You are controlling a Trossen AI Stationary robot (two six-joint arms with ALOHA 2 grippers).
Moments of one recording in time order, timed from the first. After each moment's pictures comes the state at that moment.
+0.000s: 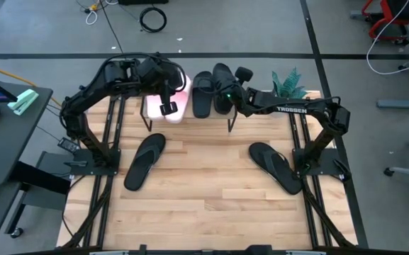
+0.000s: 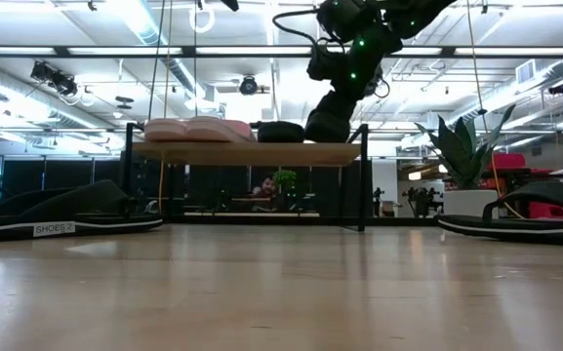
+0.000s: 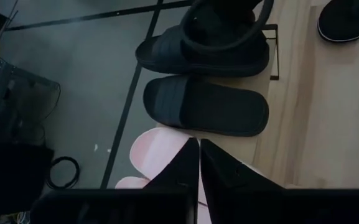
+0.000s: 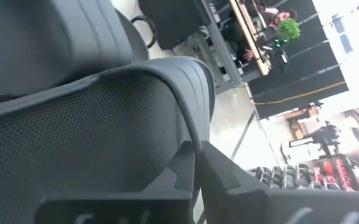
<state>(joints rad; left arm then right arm) 0.26 1.67 2.22 -1.36 -0.38 0.27 -0.39 1.67 1.29 -0.21 0.83 -0.47</state>
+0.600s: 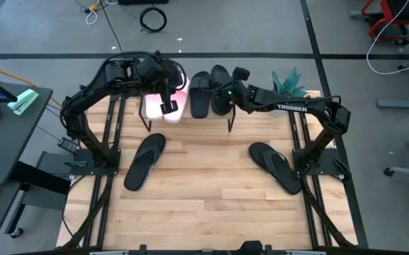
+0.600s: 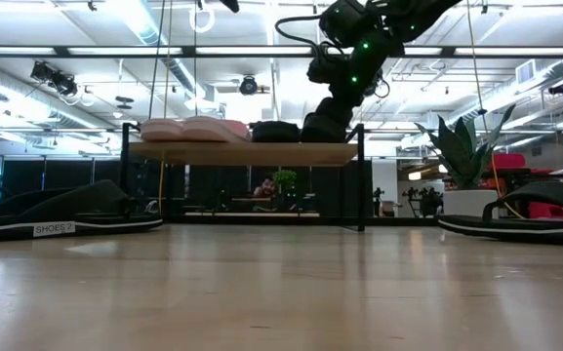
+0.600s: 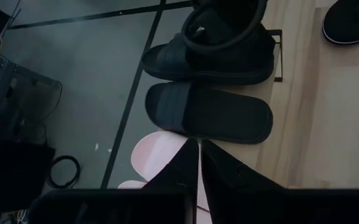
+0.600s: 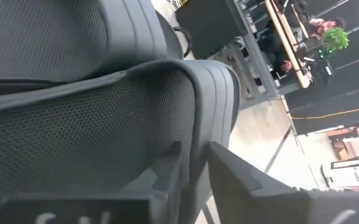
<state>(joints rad) 0.27 1.67 2.22 -1.35 -0.38 0.27 -0.42 1.67 1.29 -0.24 0.63 -0.47</state>
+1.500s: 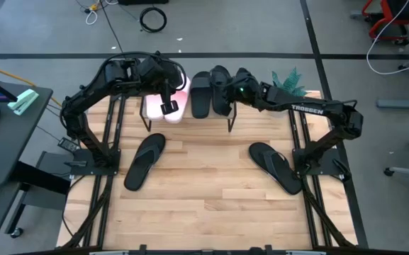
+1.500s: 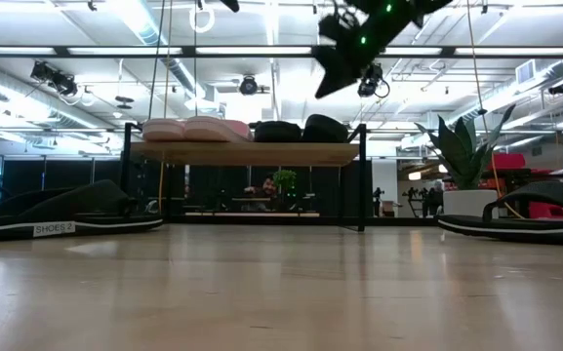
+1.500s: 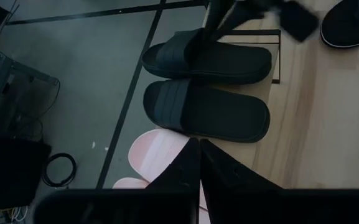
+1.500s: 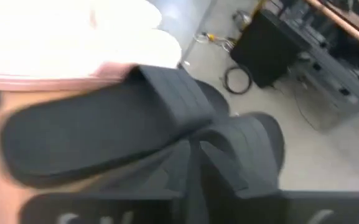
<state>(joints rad) 0.27 1.67 2.22 -1.35 -0.38 0.25 -0.41 1.53 1.29 -0.28 0.33 -0.18</state>
